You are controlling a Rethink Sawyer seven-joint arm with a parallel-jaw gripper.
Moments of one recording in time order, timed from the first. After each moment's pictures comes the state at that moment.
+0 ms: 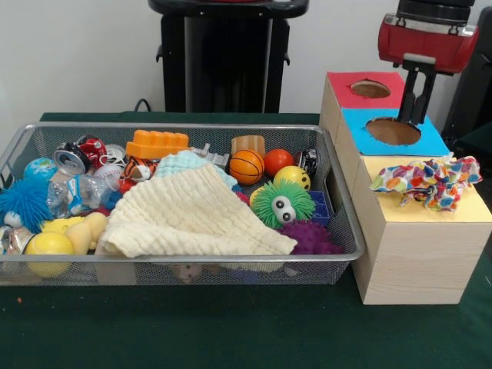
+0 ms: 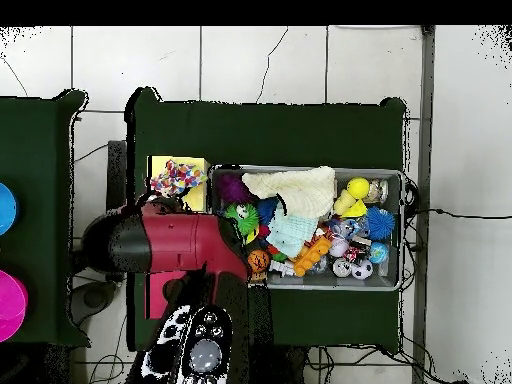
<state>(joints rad) 0.19 -0.72 -0.18 1.62 0.09 0.49 2.26</state>
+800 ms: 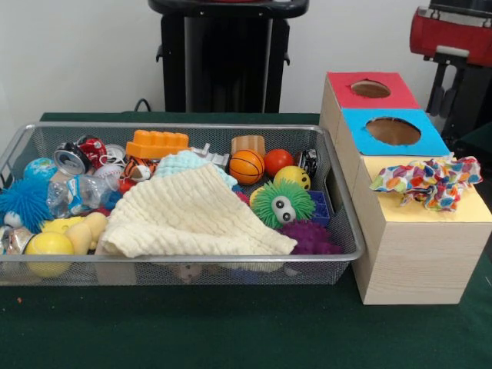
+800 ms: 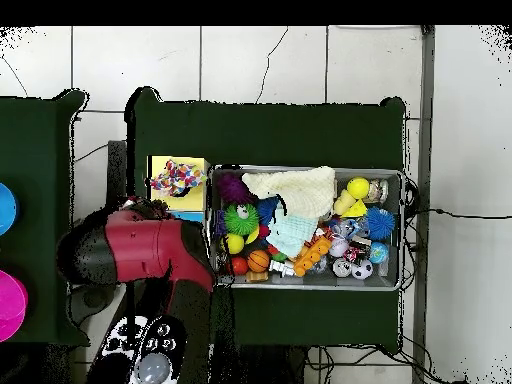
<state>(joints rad) 0.30 -0.69 -0.25 1.56 0.09 0.49 2.26</state>
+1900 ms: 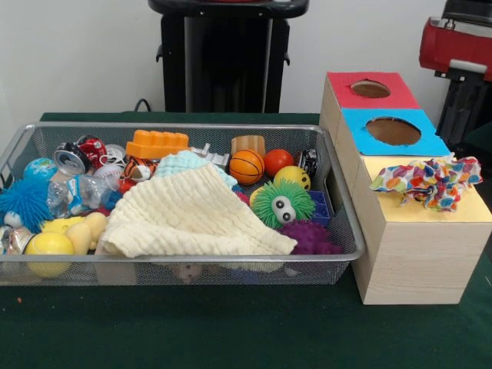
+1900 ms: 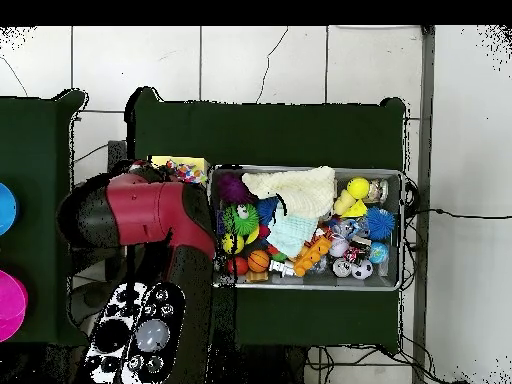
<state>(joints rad) 0.29 -0.59 -0.31 1.37 0.08 0.53 2.26</state>
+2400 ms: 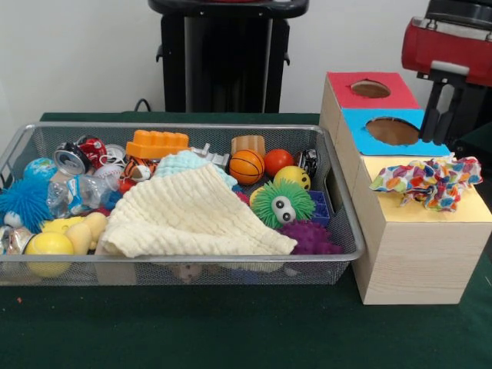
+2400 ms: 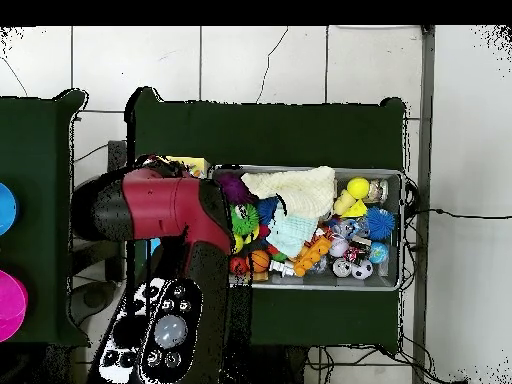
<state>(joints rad) 0.25 -0.59 -0.31 1.36 0.08 0.53 2.26</state>
